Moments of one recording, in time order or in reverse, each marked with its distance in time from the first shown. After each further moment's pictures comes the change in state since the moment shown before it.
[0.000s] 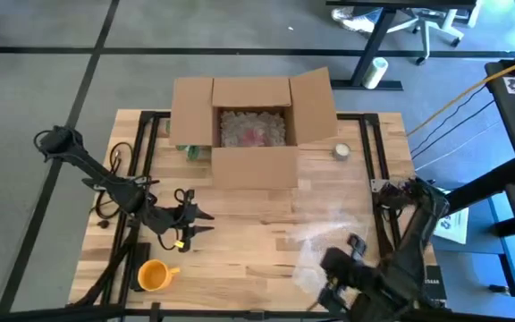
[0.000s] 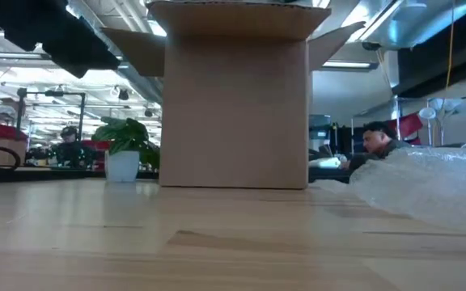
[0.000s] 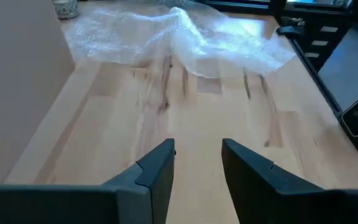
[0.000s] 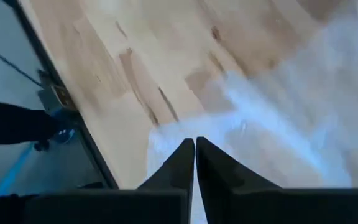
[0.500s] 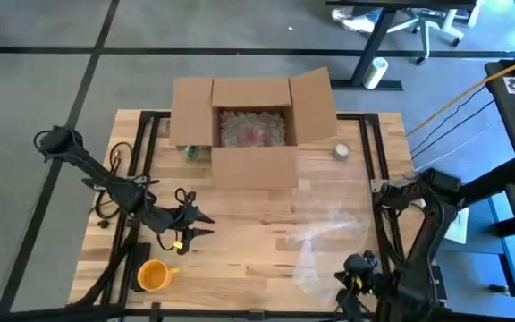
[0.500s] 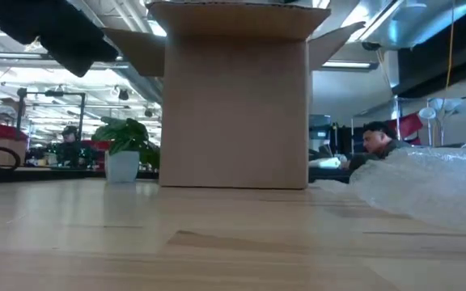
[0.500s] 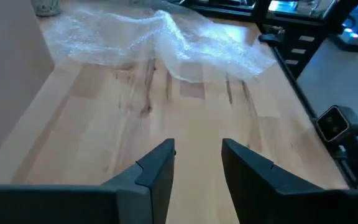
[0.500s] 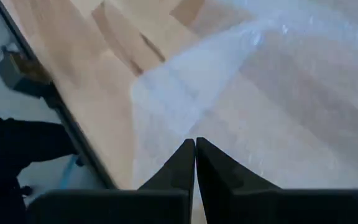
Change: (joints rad) left arm 0.018 0.000 0.000 0.050 0.058 -0.024; right arm 0.144 -0.241 -0.776 0.630 0.103 0.289
